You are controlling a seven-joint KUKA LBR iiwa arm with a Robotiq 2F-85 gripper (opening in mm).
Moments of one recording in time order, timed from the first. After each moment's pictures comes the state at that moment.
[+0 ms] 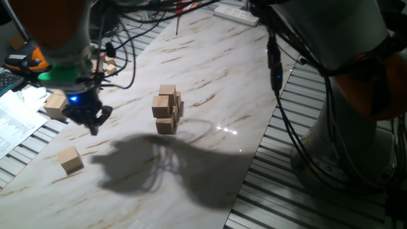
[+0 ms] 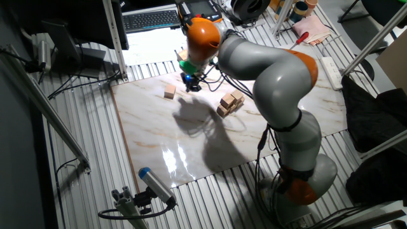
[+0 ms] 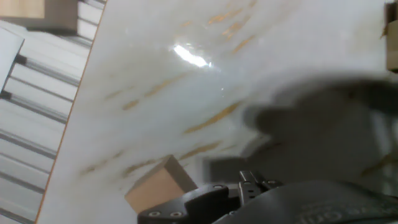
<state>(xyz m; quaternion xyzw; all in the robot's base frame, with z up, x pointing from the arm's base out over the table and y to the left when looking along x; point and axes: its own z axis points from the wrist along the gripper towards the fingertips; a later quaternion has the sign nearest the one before) 0.614 0.263 0.117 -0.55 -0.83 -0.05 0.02</state>
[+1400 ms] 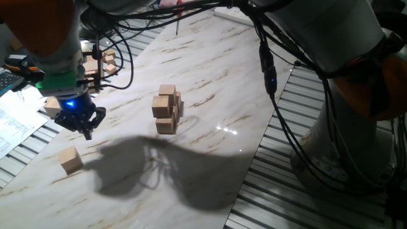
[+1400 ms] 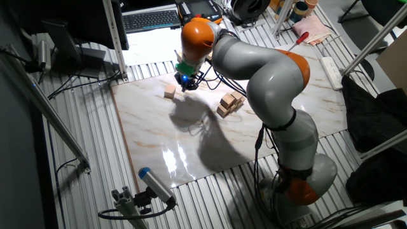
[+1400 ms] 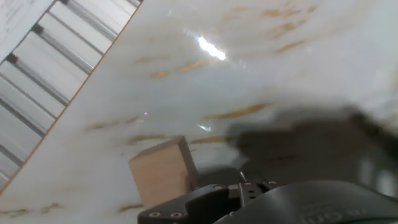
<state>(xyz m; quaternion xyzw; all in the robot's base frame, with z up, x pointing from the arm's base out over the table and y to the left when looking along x) 0.619 0.269 0.114 -0.41 -0.91 -0.03 0.01</state>
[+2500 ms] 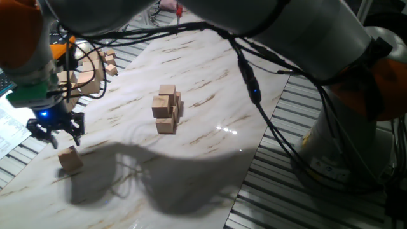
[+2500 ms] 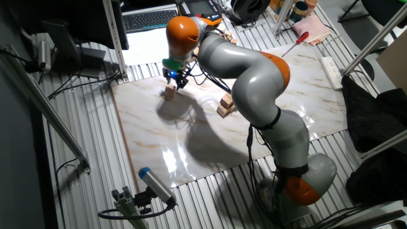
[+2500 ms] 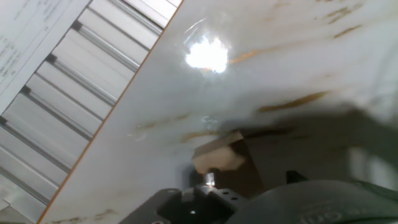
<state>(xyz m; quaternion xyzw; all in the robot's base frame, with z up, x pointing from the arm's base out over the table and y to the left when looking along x) 0.665 0.317 0.103 -0.45 -0.89 -0.04 0.02</state>
